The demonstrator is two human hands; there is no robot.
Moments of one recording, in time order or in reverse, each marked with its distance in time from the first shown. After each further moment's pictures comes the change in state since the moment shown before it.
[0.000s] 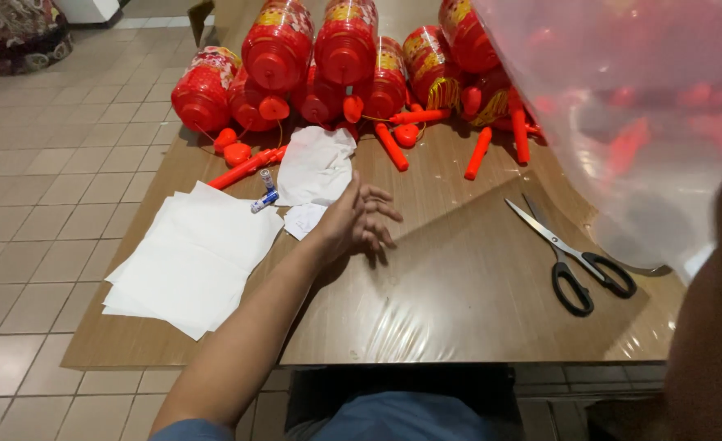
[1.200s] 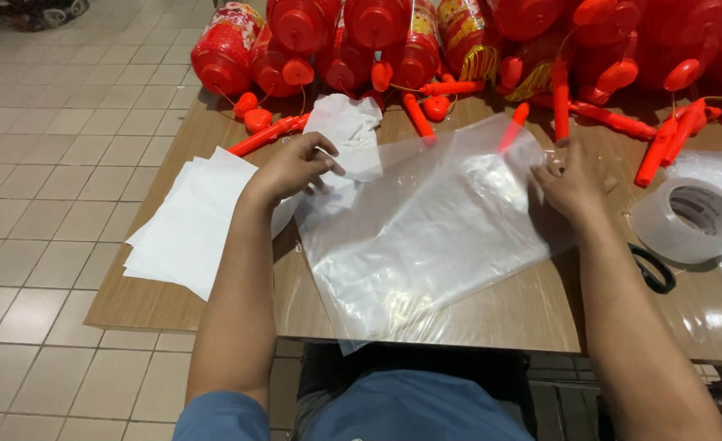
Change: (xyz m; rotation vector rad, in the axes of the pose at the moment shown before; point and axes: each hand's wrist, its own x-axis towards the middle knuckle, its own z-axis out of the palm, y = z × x) left_hand -0.047 0.092 -0.073 0.698 0.202 -0.117; right_hand -0.033 0.119 0.210 -0.225 -0.427 0.895
